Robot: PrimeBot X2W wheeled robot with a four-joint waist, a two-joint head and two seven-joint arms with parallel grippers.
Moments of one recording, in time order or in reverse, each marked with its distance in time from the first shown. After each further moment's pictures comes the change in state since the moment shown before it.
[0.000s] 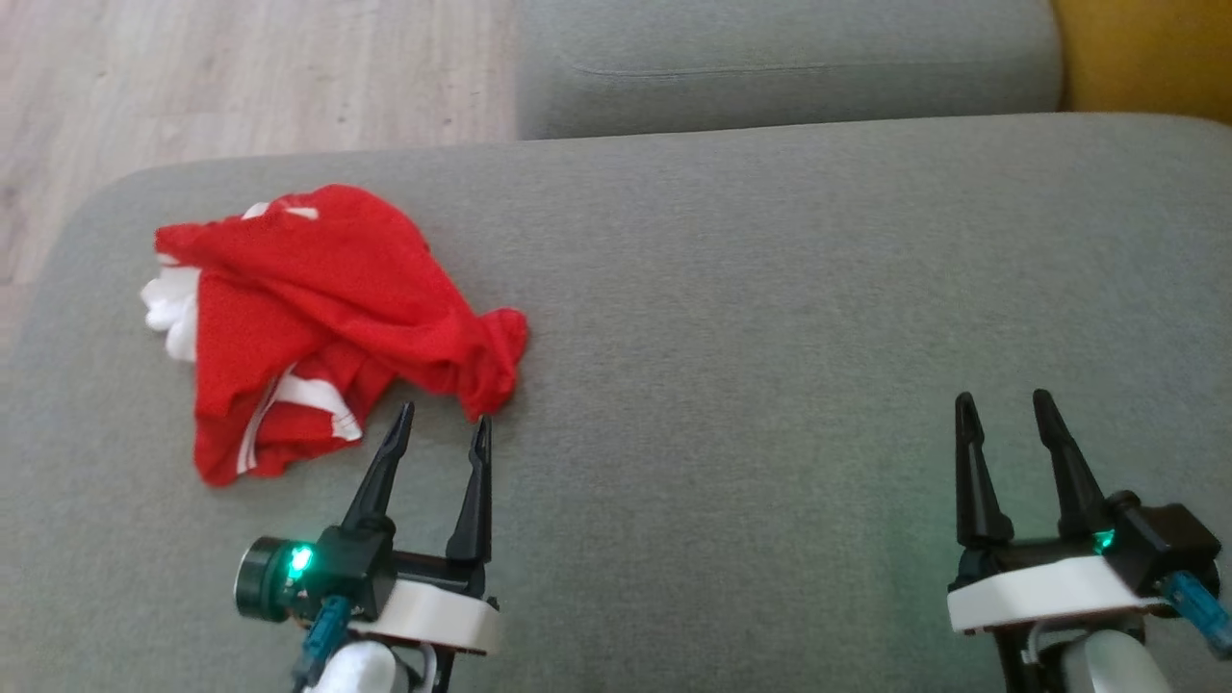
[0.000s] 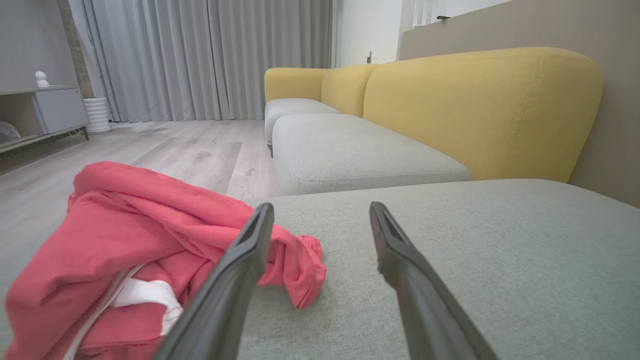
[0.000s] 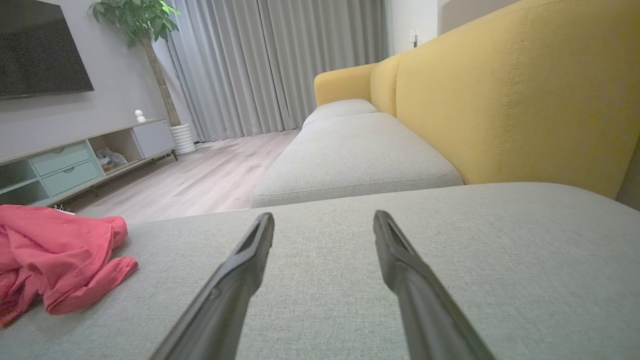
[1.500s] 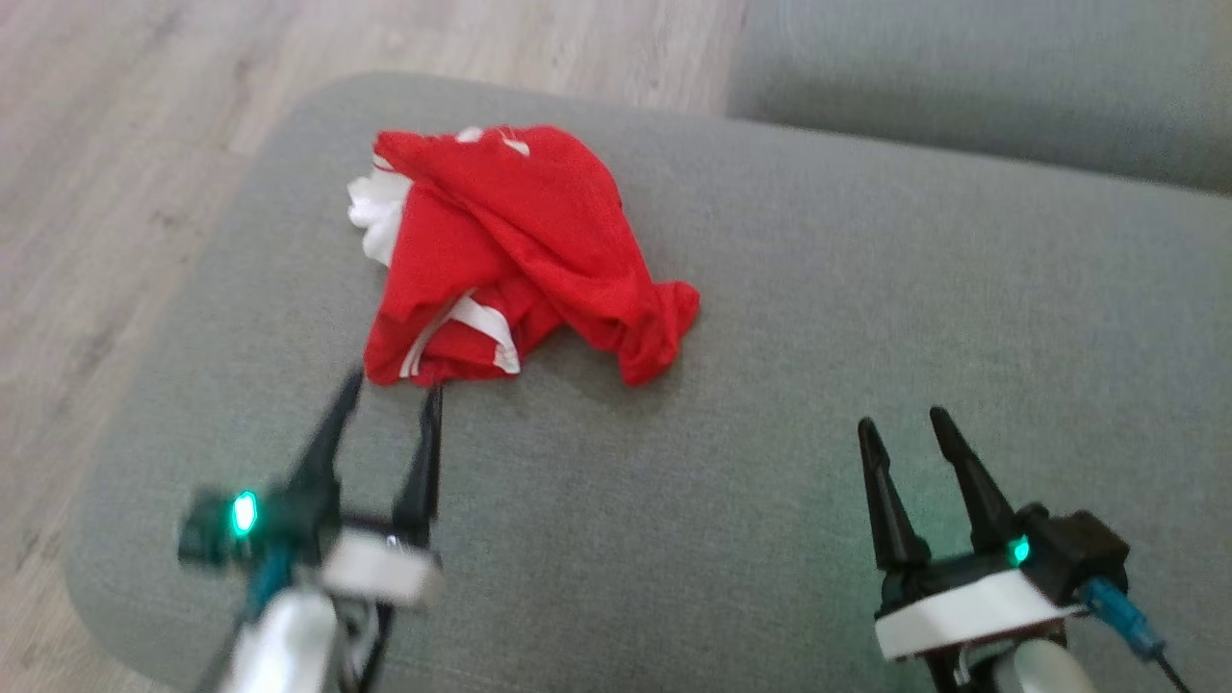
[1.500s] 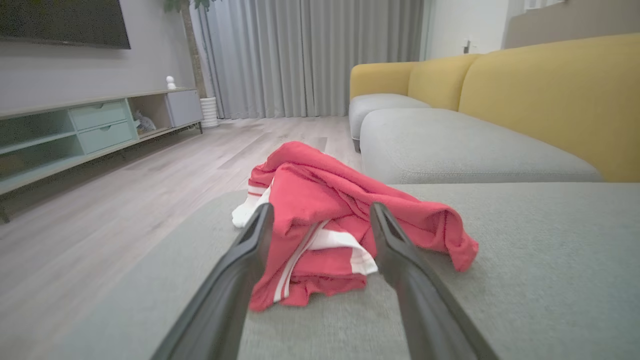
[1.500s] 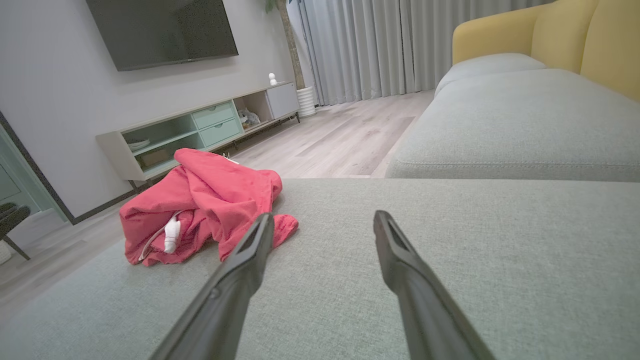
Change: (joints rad) left arm -0.062 0.019 0.136 0.059 0.093 -0.126 0.008; right arm 0.006 -0.001 0.166 0.010 0.039 0.000 0.000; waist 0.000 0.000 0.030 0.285
